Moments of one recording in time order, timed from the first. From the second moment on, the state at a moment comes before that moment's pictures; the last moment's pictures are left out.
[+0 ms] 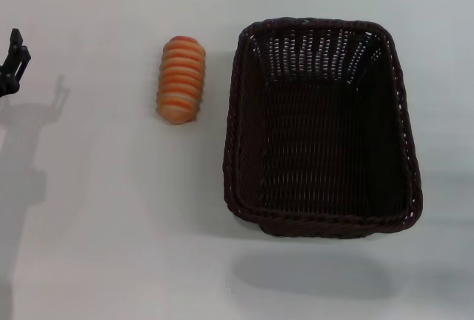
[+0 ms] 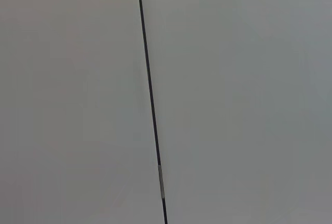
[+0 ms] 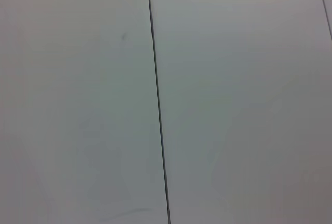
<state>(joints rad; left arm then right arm) -0.29 -2.07 -1.17 -0.26 2.48 1.18 0.06 0.01 2.08 -2.39 -0.56 -1.99 1.48 2.95</state>
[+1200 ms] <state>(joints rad) -0.31 -2.07 -1.17 -0.26 2.48 1.14 0.06 0.04 2.07 -1.44 -1.82 -2.09 -0.84 2.71</state>
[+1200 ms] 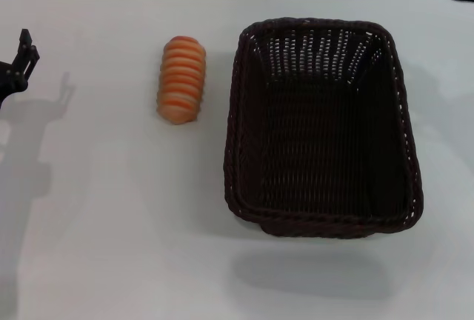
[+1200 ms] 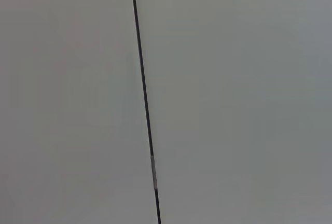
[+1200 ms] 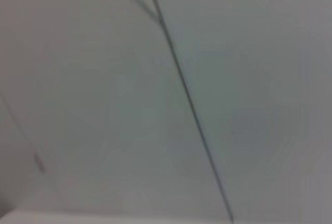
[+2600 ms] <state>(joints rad) -0.34 -2.07 -1.19 -0.25 2.48 1.11 0.05 0.42 2.07 -1.18 -1.29 -2.29 -1.36 2.67</state>
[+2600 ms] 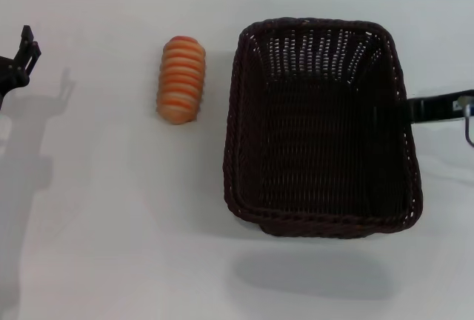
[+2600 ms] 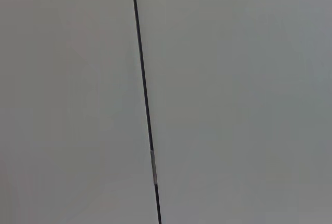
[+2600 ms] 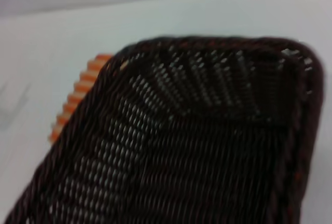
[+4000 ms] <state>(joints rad) -0.35 -2.07 -1.18 -0.26 2.49 1.11 0.05 0.63 2.07 -1.24 -1.43 -2.40 -1.67 2.29</state>
